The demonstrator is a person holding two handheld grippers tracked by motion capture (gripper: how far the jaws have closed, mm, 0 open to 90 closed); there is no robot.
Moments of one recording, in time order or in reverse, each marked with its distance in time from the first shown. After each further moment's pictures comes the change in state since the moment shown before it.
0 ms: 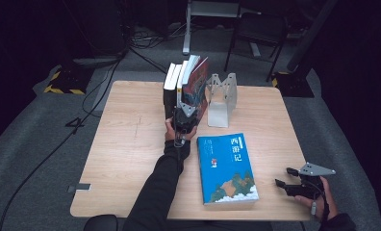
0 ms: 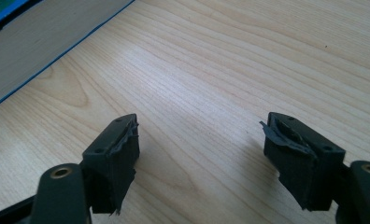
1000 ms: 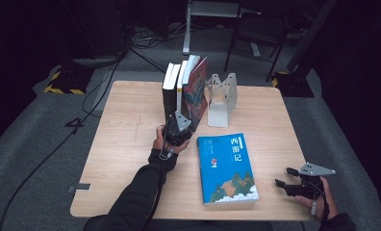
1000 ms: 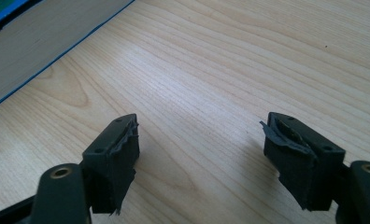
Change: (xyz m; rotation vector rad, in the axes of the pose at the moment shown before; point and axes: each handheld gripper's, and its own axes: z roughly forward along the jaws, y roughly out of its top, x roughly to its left) left arm 0.007 -0.017 -0.060 0.028 -0.132 0.198; right arm 0.000 0.000 0.000 0.000 0.000 0.000
